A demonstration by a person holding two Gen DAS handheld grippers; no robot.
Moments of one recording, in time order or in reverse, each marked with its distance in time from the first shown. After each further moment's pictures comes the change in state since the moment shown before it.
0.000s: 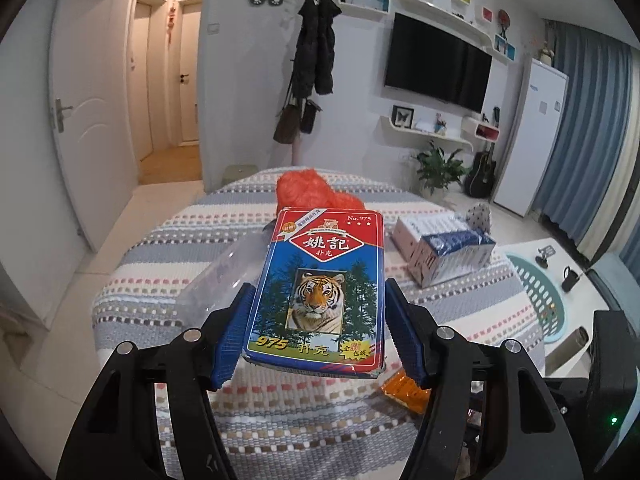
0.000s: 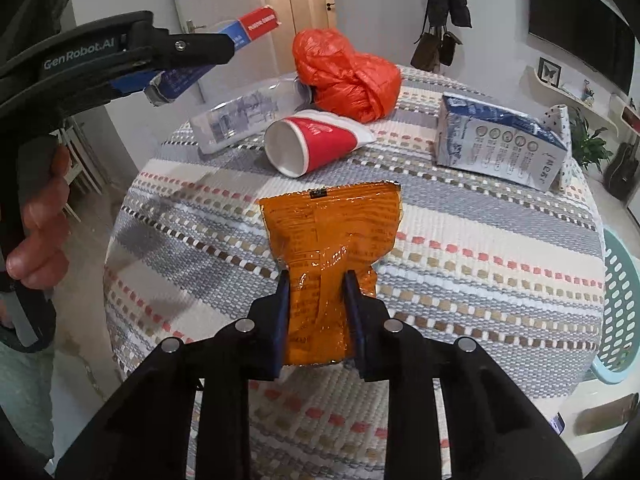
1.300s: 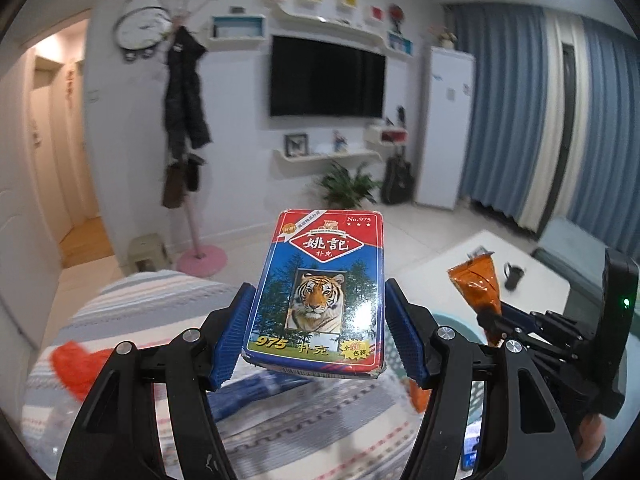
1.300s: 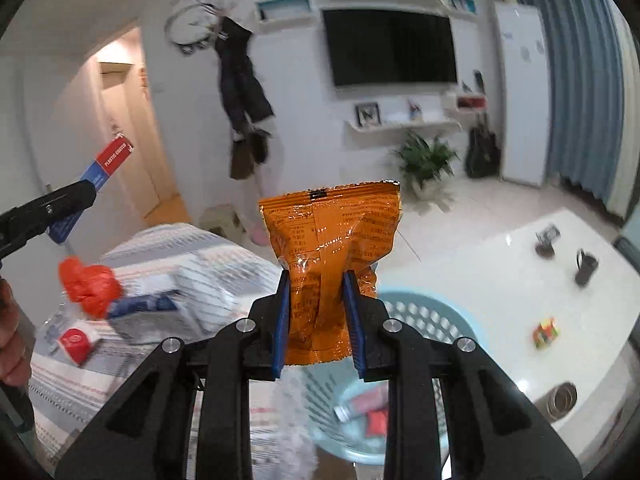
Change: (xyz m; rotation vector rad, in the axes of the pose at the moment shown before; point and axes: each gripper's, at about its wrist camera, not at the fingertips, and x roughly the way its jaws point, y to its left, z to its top) left arm 0.081 -0.249 0.085 0.259 -0.071 -0.270; right arm -0.139 -0.296 0.009 0.413 -0.357 -0.395
